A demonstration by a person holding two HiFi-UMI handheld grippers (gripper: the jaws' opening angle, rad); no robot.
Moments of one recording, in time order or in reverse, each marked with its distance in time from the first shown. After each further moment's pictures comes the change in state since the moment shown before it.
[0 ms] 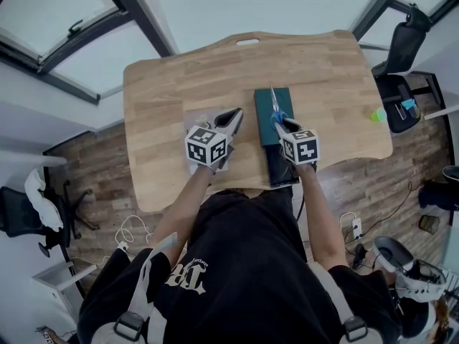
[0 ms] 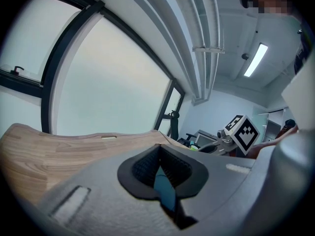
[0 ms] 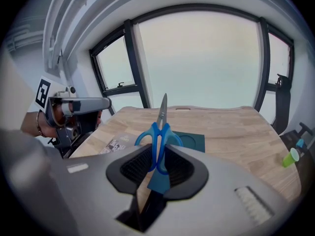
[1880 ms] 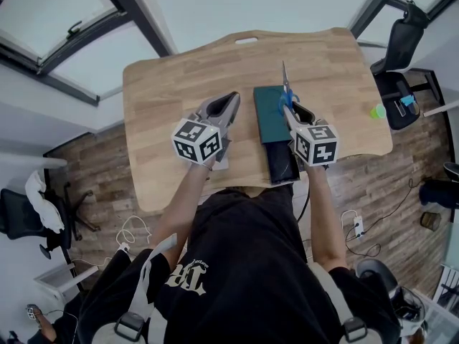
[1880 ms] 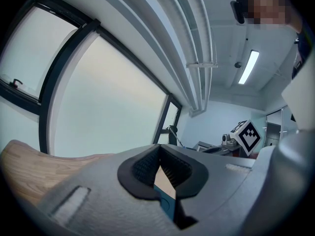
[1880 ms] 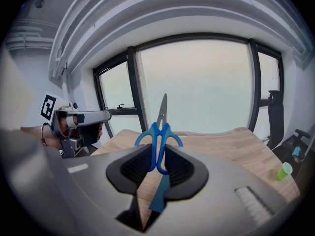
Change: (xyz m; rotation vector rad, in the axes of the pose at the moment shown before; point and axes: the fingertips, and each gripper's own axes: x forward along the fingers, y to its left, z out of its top) left arm -0.027 -0.021 0.088 0.041 -0.167 -0.016; right arm -0.072 0.005 0.087 -0.001 -0.249 -0.041
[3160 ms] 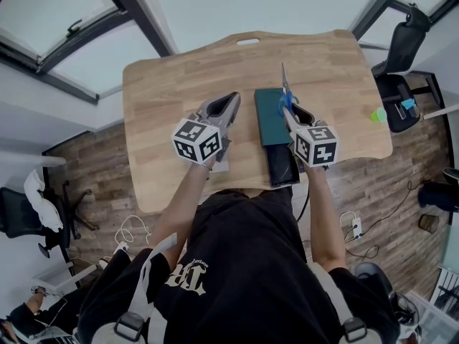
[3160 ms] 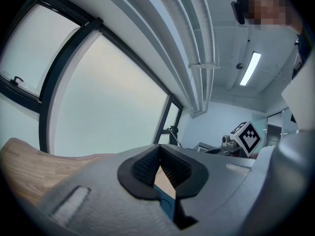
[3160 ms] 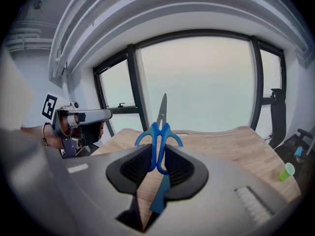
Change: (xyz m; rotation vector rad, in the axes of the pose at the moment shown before) left arm 0.005 0.011 0.000 -0.014 -0.004 0.004; right arm 0.012 0.000 -0.001 0.002 0.022 0.016
